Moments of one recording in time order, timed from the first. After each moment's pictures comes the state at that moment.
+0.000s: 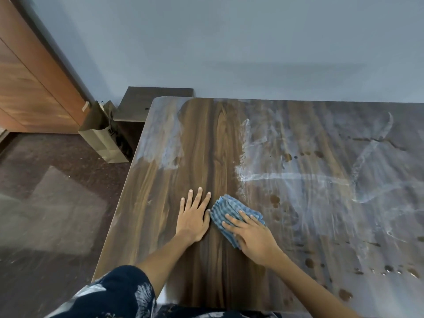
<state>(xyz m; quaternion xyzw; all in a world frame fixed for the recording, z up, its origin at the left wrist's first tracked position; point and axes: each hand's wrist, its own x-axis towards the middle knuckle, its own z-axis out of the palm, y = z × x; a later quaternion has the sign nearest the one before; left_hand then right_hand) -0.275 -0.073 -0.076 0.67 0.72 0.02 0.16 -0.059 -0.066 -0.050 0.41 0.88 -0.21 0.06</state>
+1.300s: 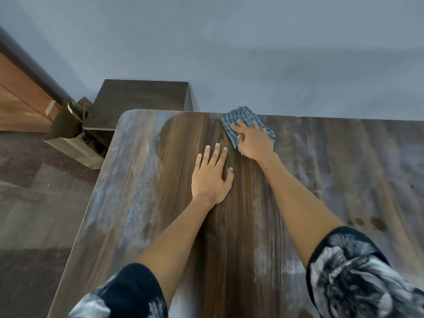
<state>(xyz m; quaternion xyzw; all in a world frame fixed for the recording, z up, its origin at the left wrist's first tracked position) -0.280 0.250 -0.088 0.67 0.73 0.11 0.09 -0.167 0.374 -0.054 0.55 0.80 -0.22 -0.02</state>
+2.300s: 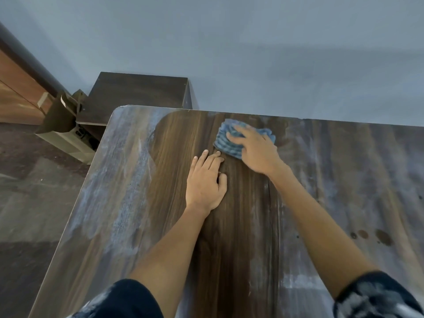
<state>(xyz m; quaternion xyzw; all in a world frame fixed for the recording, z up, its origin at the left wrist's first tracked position) -0.275 0.243 -0.074 0.64 0.73 0.22 0.12 -0.146 0.370 -0.060 0.44 0.88 -0.14 -0.03</state>
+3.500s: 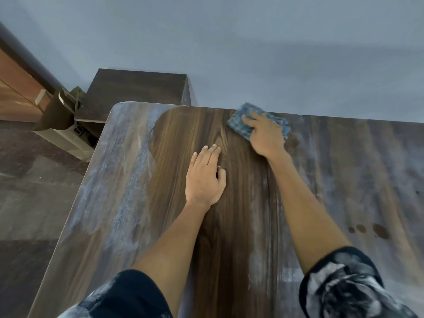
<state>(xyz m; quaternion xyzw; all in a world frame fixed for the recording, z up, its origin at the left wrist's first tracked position) -0.275 0.244 -0.077 0.63 0.74 0.22 0.12 -0.144 0.387 -0.055 0.55 0.81 -0.17 -0.09</state>
